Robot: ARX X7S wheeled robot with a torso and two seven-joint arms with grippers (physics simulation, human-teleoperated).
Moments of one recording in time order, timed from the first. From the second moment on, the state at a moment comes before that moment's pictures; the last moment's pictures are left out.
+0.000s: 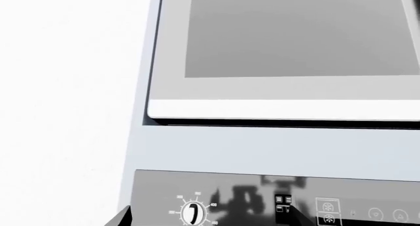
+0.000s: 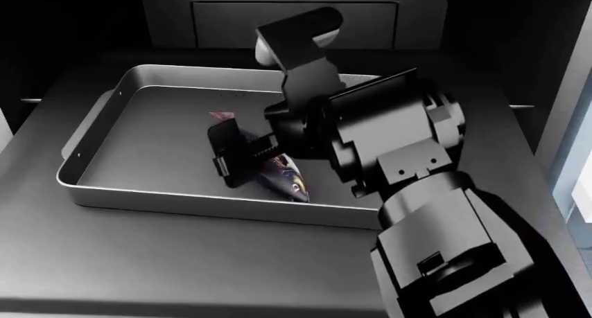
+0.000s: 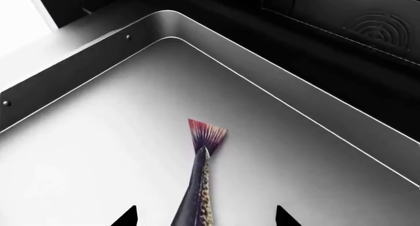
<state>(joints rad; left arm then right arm) -0.94 -0.60 -0.01 1.01 -1.21 -0.99 -1.07 1.51 0.04 -0.84 1.04 0.67 0.82 -0.48</state>
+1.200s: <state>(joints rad) -0.93 -0.64 0.05 1.00 -1.20 -0.92 -1.09 1.52 0.01 -0.96 1.15 0.78 0.72 -0.48</state>
